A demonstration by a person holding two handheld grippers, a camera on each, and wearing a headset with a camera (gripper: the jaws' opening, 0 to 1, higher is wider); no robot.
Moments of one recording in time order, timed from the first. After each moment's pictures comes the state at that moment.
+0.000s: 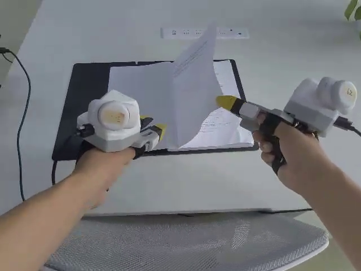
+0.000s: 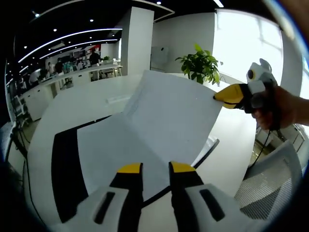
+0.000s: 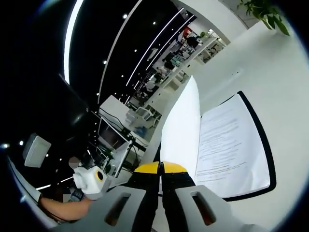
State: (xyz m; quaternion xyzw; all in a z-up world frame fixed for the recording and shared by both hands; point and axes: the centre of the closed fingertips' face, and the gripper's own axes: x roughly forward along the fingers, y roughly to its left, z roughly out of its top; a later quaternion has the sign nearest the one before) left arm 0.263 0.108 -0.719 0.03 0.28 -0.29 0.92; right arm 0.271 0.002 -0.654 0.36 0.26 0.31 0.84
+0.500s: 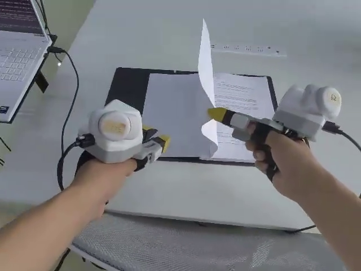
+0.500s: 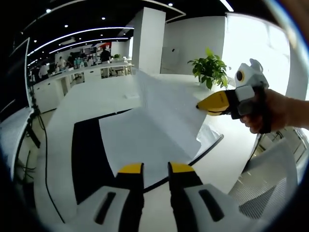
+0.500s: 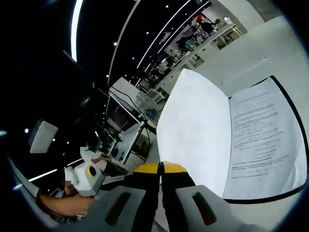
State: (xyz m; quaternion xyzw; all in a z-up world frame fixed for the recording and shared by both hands) left arm 0.237 0.174 -0.710 0.01 0.28 -0.25 0.93; right arm 0.265 0.100 -0.665 0.32 0.31 0.38 0.81
